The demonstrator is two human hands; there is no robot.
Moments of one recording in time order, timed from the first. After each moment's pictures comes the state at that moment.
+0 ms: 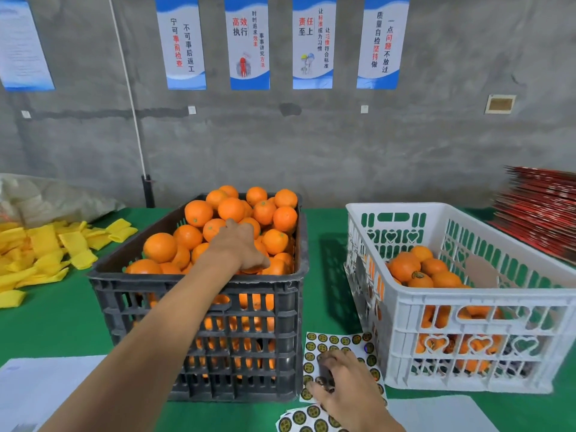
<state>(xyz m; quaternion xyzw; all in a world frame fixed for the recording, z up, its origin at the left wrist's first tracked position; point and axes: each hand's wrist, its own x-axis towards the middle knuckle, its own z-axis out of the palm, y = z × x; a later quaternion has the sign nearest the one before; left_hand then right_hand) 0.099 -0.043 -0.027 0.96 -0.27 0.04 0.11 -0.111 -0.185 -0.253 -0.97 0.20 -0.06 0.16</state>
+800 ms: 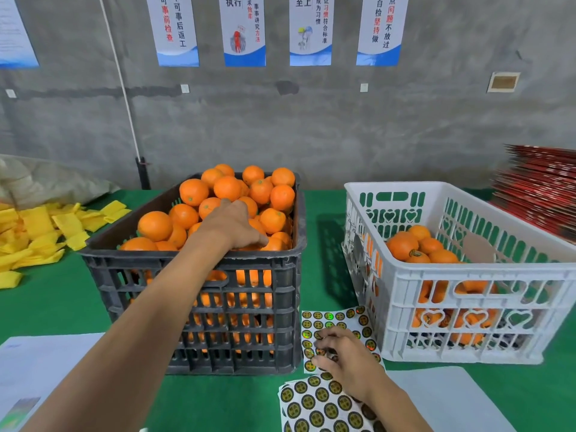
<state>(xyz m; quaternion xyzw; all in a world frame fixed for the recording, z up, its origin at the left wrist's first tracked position) 0.099 -0.034 -0.030 0.94 -0.29 0.04 0.17 -0.117 -0.201 -0.264 -0.95 0.14 -0.08 0.26</state>
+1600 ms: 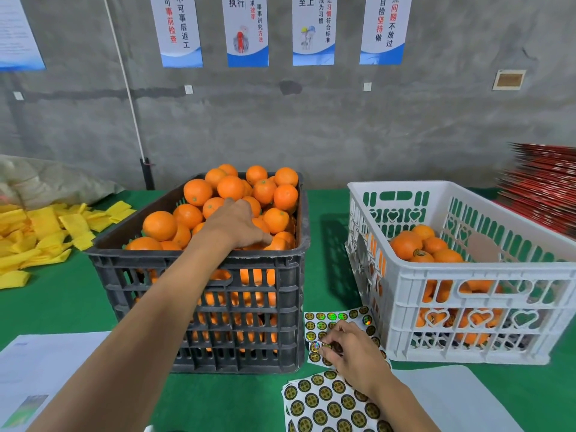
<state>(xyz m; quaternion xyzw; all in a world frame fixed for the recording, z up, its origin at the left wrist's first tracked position) 0.100 -0.034 -0.030 0.94 -0.29 0.05 0.18 -0.114 -0.203 -0.259 -0.96 0.13 -0.14 0.22</state>
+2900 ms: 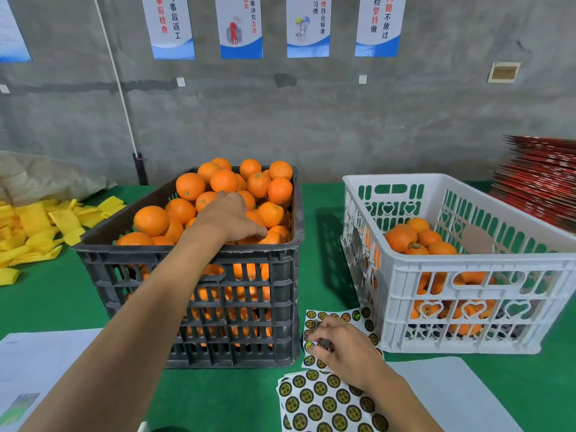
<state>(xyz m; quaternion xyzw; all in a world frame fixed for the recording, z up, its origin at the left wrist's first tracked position) 0.100 -0.033 -0.031 0.93 -0.29 0.04 0.21 -0.117 -0.194 -0.245 -0.97 0.09 -0.12 0.21</state>
